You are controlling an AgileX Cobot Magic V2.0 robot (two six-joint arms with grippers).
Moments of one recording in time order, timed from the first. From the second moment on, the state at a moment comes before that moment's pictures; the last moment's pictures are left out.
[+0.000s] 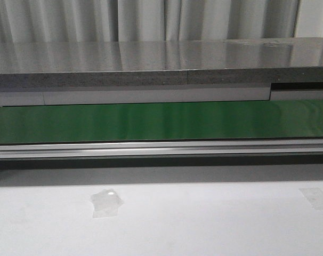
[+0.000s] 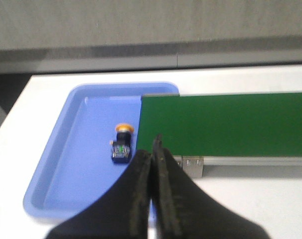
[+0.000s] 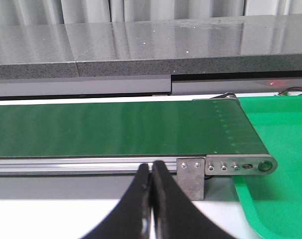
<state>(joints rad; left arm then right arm) -0.03 0.47 -0.83 0.19 0.93 -0.13 0.03 -0.01 0.03 0.00 0.13 0.05</state>
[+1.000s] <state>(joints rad) -0.03 0.73 -0.95 0.17 1.14 -0.10 0.03 -0.01 0.03 0.00 0.13 0.05</state>
